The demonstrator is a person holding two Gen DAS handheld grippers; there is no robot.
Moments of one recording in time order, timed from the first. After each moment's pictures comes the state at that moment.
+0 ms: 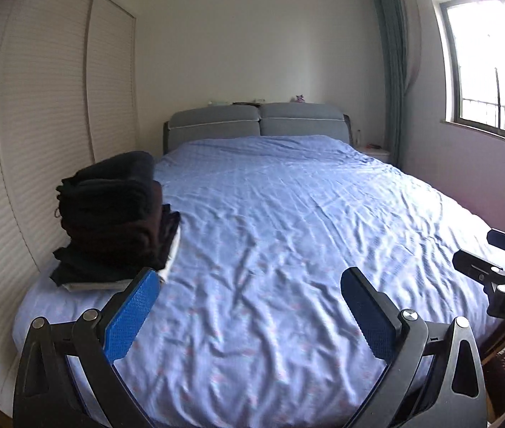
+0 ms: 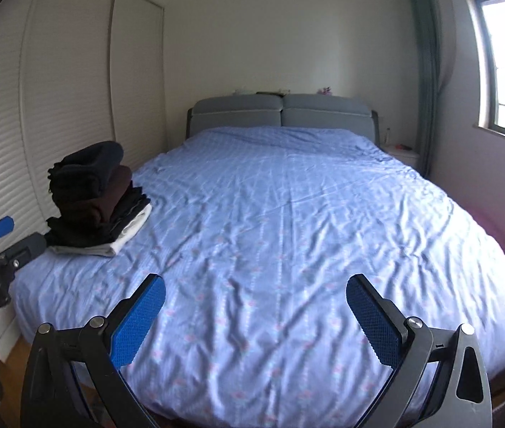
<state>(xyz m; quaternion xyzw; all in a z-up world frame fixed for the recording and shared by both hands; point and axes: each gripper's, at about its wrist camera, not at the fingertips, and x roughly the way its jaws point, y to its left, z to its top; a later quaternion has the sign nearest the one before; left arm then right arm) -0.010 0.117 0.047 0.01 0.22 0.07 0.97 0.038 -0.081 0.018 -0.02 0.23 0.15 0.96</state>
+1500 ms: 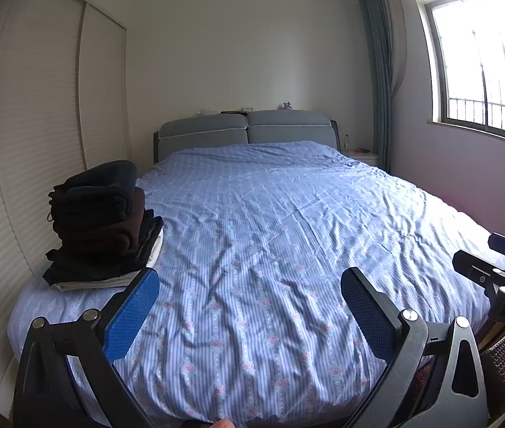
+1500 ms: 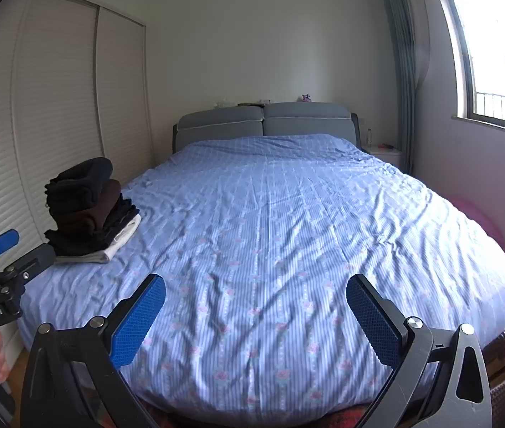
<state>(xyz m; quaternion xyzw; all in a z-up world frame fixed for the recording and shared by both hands) -0.037 0.068 0.046 0.02 0.20 0.05 0.98 -0.002 -0.124 0.017 0.01 0.21 0.12 0.97</state>
